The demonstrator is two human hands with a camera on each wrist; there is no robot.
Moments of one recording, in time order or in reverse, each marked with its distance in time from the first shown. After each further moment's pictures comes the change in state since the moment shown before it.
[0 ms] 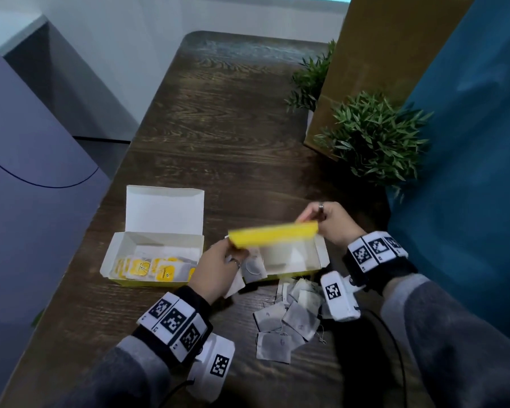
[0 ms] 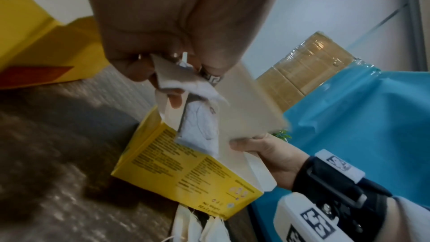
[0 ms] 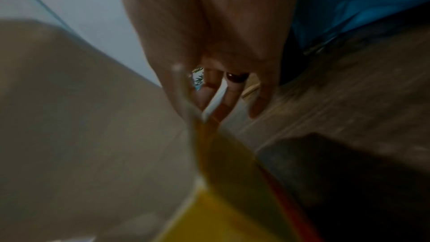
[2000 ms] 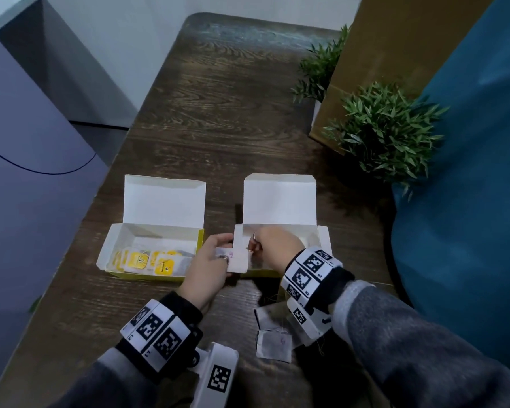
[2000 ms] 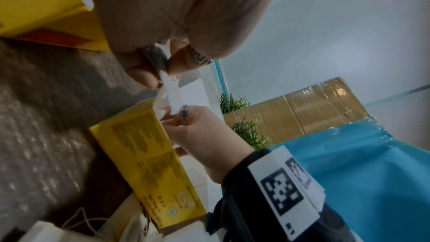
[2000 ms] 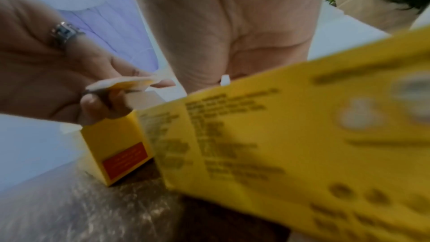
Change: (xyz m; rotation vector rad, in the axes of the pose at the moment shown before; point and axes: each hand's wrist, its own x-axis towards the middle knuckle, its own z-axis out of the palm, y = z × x) left_hand -0.014 0.009 -0.005 -0.475 0.062 -0.263; right_hand -0.007 -0.035 0.101 -0.834 -0.313 0.032
